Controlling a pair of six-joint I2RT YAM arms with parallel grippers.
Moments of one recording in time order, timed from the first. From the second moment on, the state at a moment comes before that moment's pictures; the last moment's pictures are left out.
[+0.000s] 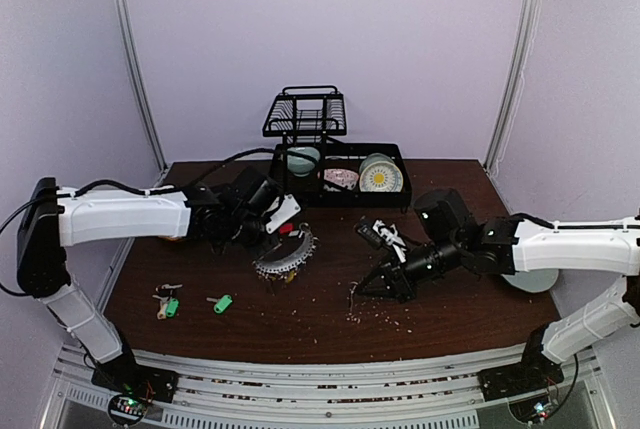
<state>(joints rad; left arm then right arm) -0.89 1.62 1.17 -0.47 -0.36 0.27 0.89 1.31 0.82 -0.19 -0.56 0.16</state>
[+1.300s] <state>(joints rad) -1.14 1.23 1.16 -0.23 -0.71 0.59 0.88 1.23 0.83 -0.19 -0.55 0.16</state>
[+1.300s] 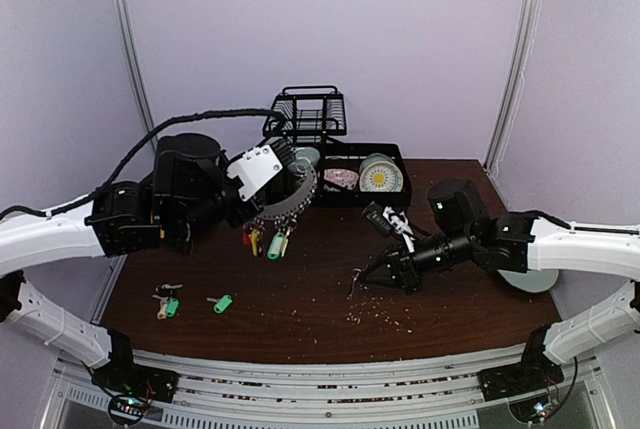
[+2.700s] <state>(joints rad) -0.77 1.52 0.79 -0.28 0.00 0.34 0.86 1.26 0.75 -0.15 -0.58 0.16</state>
